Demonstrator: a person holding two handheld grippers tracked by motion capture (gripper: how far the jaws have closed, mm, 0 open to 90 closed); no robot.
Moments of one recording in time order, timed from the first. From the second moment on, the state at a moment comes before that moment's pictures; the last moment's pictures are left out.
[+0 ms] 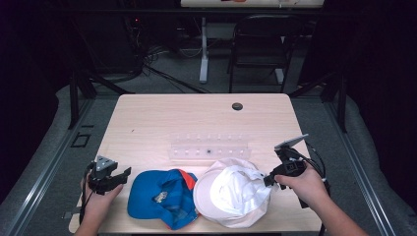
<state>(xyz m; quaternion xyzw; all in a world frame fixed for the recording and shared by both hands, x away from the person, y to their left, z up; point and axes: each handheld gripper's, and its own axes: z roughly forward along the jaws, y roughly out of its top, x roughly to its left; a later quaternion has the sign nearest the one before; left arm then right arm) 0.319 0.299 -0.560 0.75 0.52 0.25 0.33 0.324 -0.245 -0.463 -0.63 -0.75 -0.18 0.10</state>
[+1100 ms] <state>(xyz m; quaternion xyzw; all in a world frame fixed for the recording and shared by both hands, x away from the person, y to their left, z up) 0.319 0.300 -0.559 0.75 0.52 0.24 0.33 0.337 -0.178 -0.378 -0.62 -0.77 -0.14 0.06</state>
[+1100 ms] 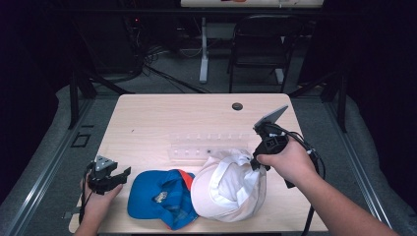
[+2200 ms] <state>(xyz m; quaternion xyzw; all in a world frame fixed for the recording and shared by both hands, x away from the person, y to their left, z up) 0.319 0.299 -0.560 0.75 0.52 0.24 0.33 0.341 -0.187 -0.347 -0.61 -0.67 -0.30 0.30</state>
